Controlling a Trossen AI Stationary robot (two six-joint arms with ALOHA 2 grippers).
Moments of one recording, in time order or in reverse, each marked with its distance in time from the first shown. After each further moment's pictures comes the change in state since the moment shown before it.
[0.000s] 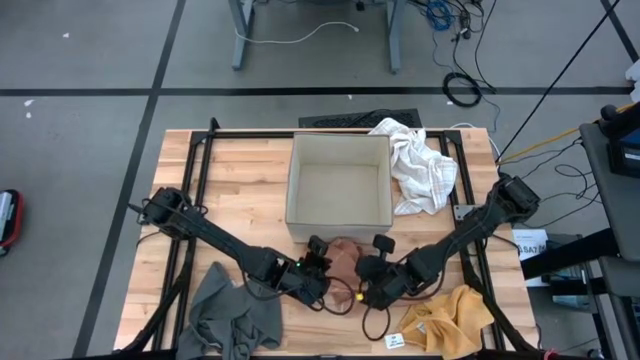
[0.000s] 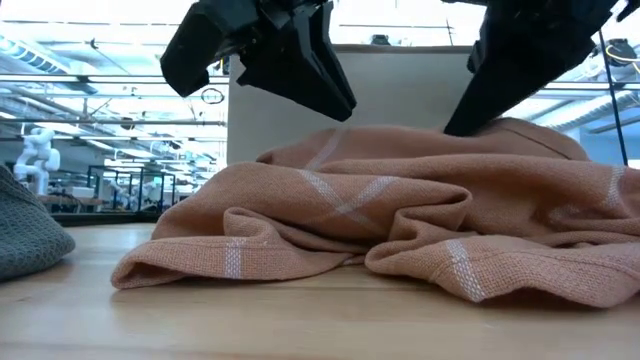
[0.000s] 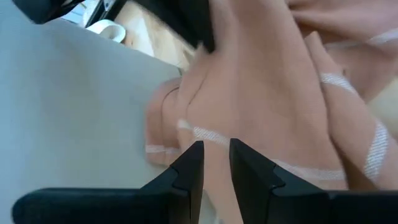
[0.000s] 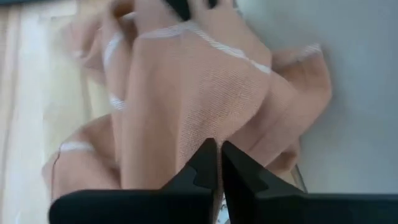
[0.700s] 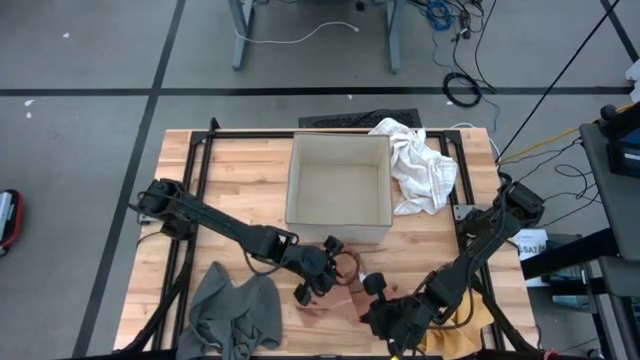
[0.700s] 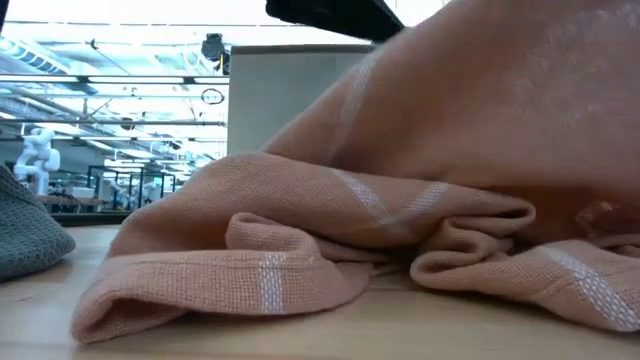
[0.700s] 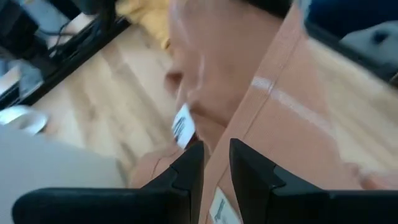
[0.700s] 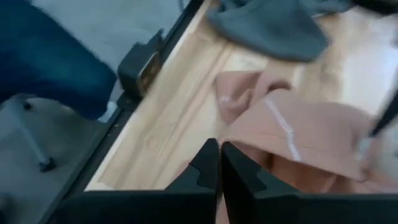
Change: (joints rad) left arm 0.127 -0.061 0.000 0.183 0.634 0.063; right arm 0.188 0.022 0.116 0.167 -0.158 -0.515
